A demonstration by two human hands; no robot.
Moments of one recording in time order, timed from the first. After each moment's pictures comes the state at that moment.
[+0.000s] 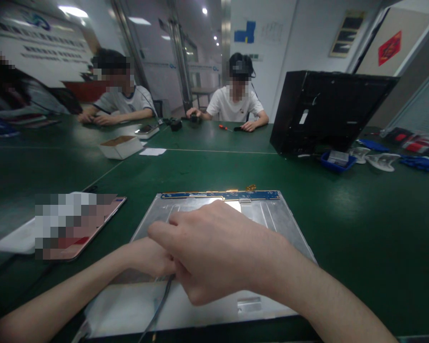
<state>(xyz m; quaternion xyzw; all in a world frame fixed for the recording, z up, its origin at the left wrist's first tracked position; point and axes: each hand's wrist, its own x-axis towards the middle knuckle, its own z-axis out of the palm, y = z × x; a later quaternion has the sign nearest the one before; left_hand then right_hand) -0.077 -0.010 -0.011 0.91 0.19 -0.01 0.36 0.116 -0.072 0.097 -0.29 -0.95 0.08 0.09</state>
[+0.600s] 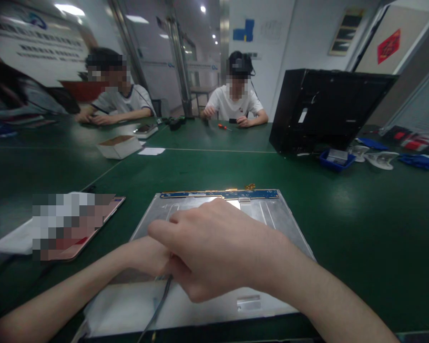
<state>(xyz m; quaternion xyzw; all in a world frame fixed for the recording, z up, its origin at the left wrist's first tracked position) -0.078 -0.009 -0.015 0.92 0.16 -0.01 0.35 0.118 -0.072 0.098 -0.29 -0.95 0.08 0.09</state>
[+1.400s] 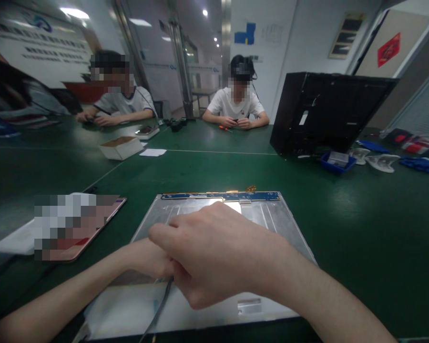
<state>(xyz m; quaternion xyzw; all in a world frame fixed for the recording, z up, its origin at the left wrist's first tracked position) -0.081 -0.011 -0.013 0.89 0.20 0.00 0.41 0.116 -0.072 0.098 -0.28 -0.95 0.09 0.08</state>
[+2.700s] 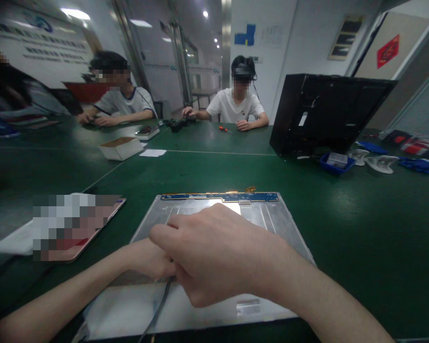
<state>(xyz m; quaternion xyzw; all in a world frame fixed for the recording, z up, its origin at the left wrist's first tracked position) -0.079 -0.008 -0.014 0.89 0.20 -0.01 0.40 0.115 -0.073 0.101 -0.29 -0.95 0.10 0.07</state>
